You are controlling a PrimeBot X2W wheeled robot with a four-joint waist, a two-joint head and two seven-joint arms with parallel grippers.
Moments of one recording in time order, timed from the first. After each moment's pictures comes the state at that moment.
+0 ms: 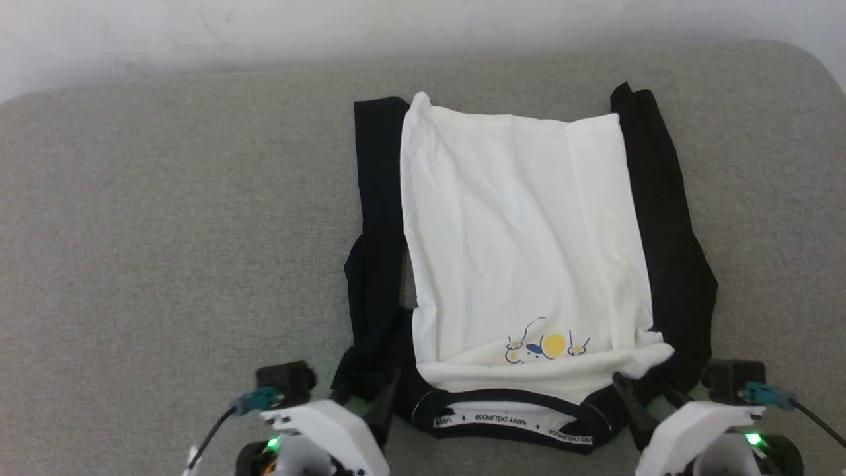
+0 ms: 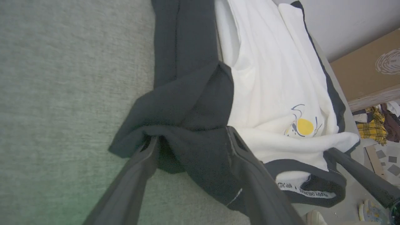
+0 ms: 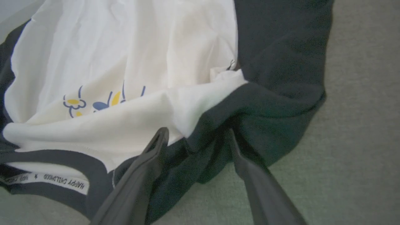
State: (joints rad) left arm -0.12 0.18 -0.50 0.27 -0.79 0.14 0.04; right arm 0.00 -0.05 -0.01 0.27 0.30 0.13 0.18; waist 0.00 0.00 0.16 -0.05
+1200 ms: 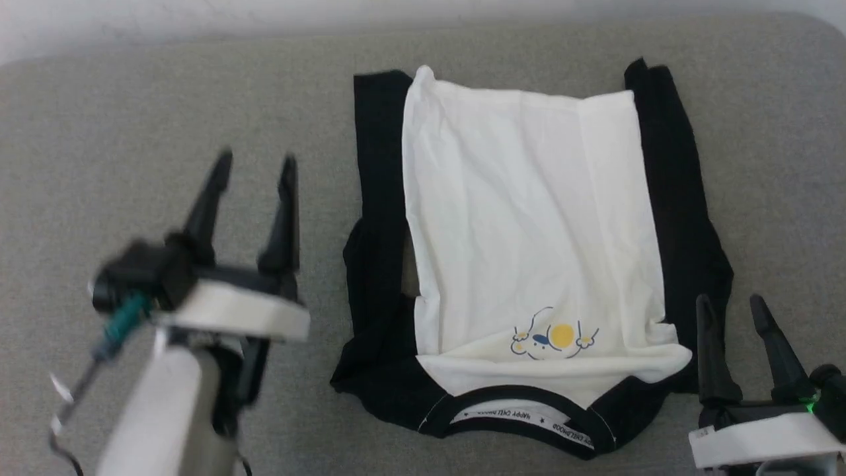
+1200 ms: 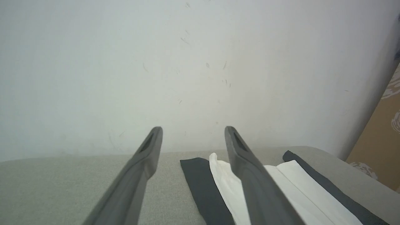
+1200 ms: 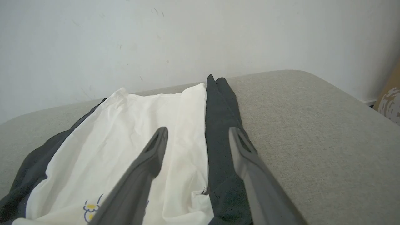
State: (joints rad) left arm -0.24 0.20 -0.19 -0.09 -0.32 0.06 -0.17; right arm 0.12 -0.05 -0.10 -0.07 0.24 0.13 -0.21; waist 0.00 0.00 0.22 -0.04
